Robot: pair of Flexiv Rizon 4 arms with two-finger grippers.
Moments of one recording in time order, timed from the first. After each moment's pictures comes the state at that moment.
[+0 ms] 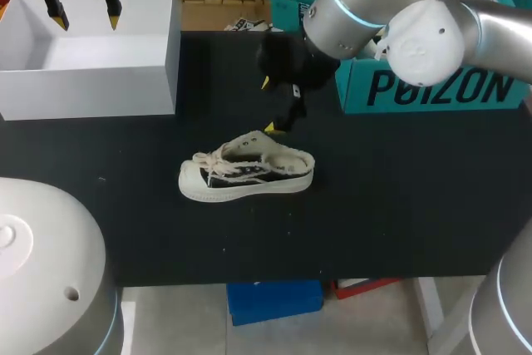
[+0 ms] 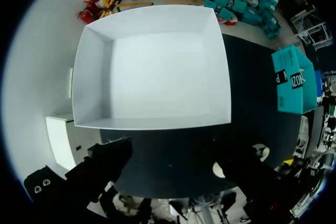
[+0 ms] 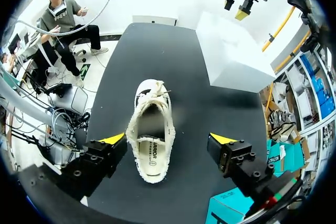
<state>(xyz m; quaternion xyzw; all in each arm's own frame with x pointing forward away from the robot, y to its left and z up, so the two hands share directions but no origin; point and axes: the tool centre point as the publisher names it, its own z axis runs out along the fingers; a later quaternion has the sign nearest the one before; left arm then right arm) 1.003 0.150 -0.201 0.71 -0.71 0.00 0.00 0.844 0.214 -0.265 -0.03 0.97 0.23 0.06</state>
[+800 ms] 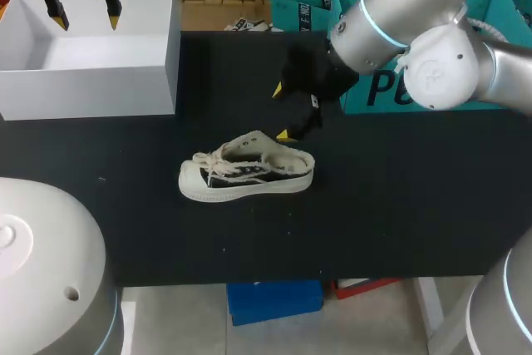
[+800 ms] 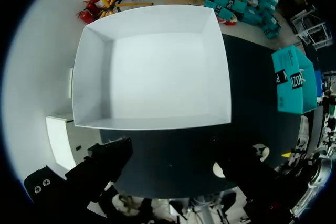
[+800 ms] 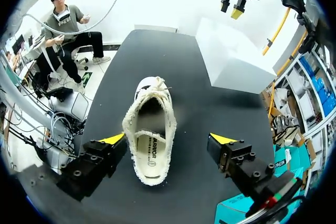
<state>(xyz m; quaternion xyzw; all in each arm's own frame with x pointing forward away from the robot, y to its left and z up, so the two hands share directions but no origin) 1.003 0.150 -0.201 0.71 -0.71 0.00 0.00 0.848 0.194 -0.294 -0.04 0.95 0.29 0.04</state>
